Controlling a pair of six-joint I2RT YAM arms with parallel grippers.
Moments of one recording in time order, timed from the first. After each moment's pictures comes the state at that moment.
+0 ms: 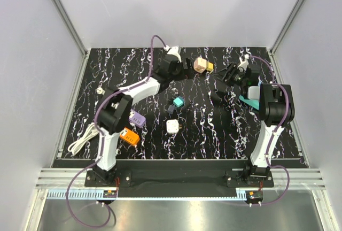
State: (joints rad) left arm -0.60 2.04 1.51 0.08 0.00 -0.54; right arm -0.07 2.06 1.09 0.64 -0.74 0.72
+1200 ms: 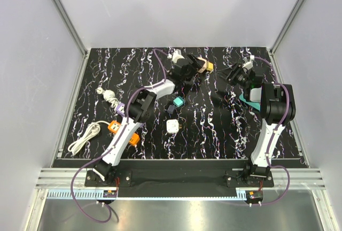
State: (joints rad) left arm -0.58 2.70 2.12 0.34 -0.08 -1.10; right arm -0.11 2.10 1.06 0.84 -0.80 0.85
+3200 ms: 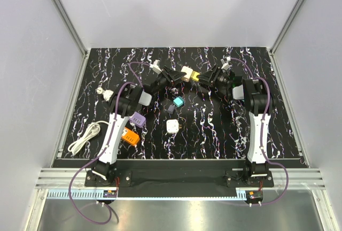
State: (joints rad) left arm -0.38 2.57 1.44 1.23 0.52 -1.34; right arm 0.06 2.37 1.27 0.92 -0.89 0.97
